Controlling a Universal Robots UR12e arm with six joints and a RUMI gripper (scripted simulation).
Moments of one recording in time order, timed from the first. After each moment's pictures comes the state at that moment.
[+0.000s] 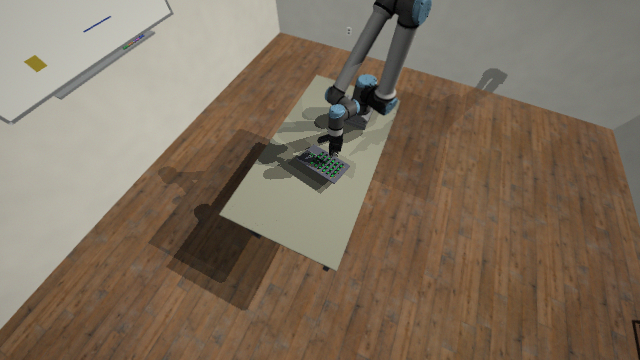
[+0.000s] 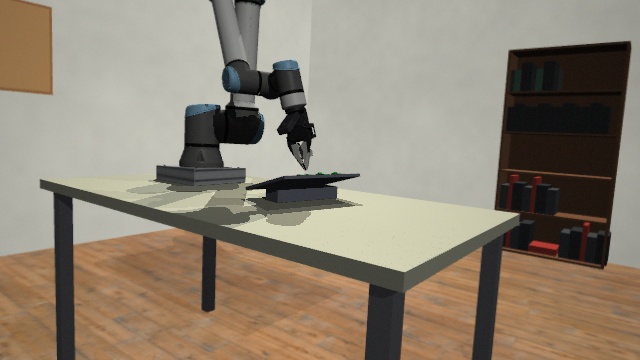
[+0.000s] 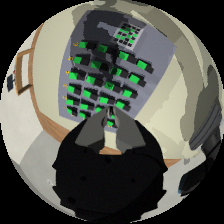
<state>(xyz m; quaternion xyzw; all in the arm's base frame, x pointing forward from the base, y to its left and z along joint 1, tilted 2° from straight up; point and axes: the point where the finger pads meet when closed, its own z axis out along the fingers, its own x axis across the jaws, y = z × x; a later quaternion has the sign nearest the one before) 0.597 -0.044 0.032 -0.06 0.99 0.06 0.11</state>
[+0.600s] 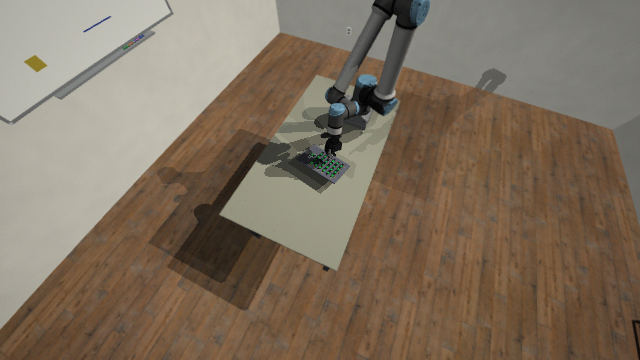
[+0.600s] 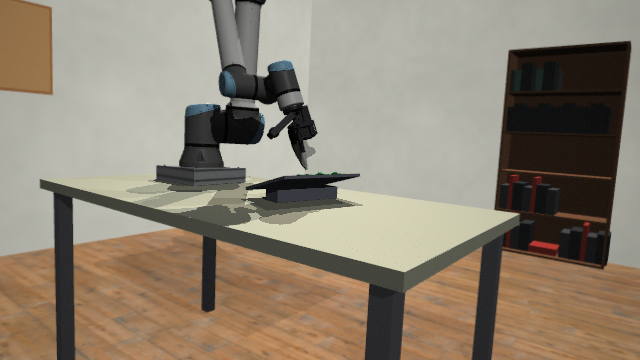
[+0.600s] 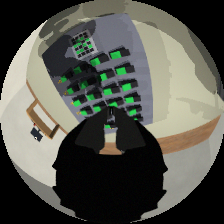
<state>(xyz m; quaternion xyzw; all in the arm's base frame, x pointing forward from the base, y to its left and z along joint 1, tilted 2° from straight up) 0.604 -0.054 0.034 0.28 0.94 0.10 0.14</state>
